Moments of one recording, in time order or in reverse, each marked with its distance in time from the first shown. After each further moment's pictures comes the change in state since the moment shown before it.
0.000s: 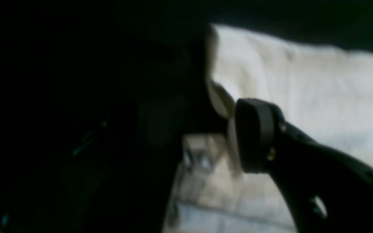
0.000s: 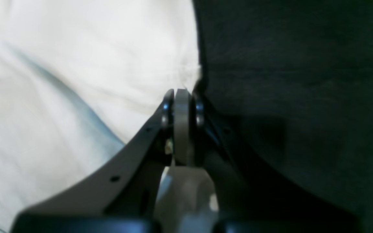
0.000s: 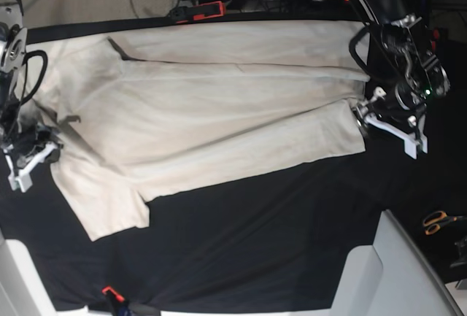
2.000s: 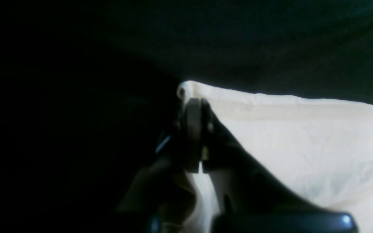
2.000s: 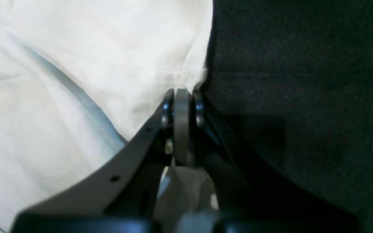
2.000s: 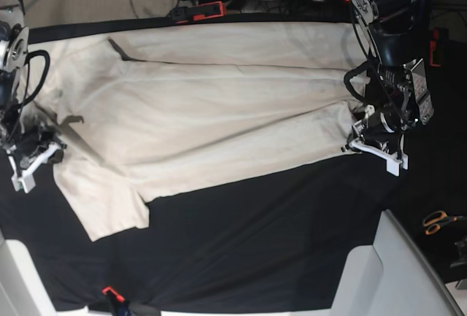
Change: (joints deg) left arm -11.3 -4.1 5.8 -26.6 -6.9 -0.7 -8.6; right arm 0.0 -0.5 0.4 0.1 0.5 -0.2 0.1
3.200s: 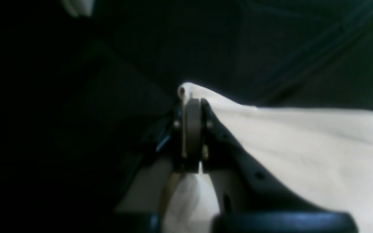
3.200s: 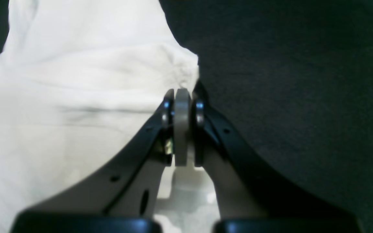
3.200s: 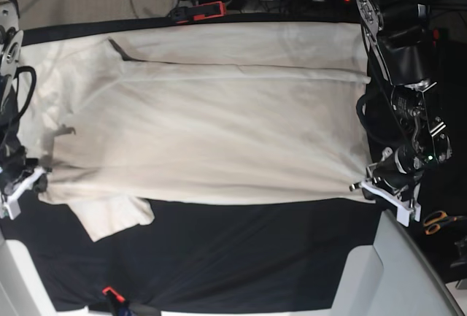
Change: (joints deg) left arm -3.8 -2.1 6.1 15.5 1.3 0.4 3.9; right arm 1.0 1.3 -0.2 9.7 -0.6 0.0 -0.2
